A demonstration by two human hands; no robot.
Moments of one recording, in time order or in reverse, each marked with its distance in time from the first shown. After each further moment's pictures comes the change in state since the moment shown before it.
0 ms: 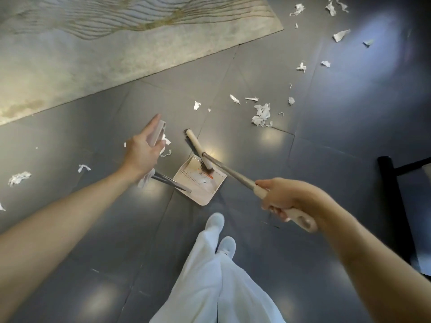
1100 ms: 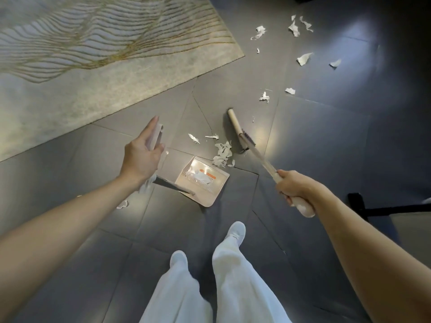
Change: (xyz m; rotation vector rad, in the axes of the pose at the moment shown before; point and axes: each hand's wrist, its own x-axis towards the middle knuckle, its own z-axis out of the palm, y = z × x) left_hand 0.257 0.242 0.201 -0.103 -0.026 -0.022; right_hand 0.134 0.112 -0.394 0.043 0.238 0.073
